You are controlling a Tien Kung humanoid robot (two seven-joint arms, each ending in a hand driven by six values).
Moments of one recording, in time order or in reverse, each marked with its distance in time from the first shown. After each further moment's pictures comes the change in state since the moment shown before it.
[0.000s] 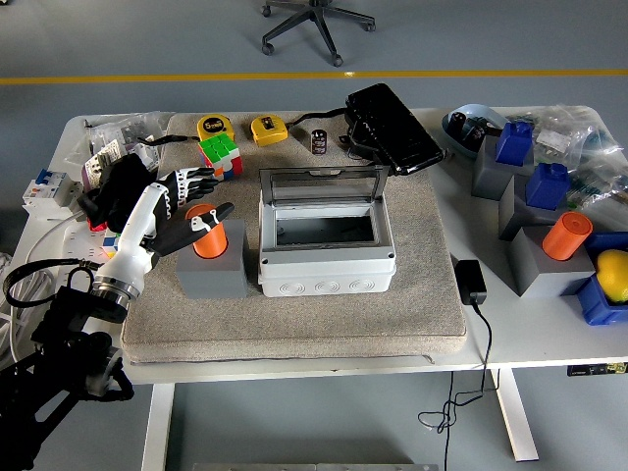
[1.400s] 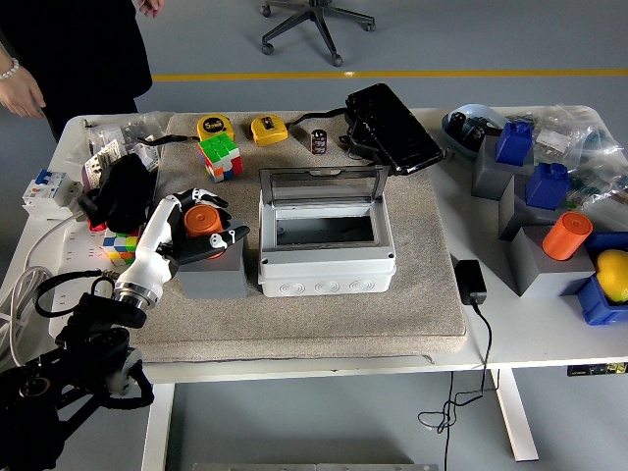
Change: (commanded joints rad) left arm -0.074 -0.033 0.112 0.107 -0.263 -0.007 -0.086; right arm 0.000 -0.001 0.000 0.002 0.000 -0.002 0.002
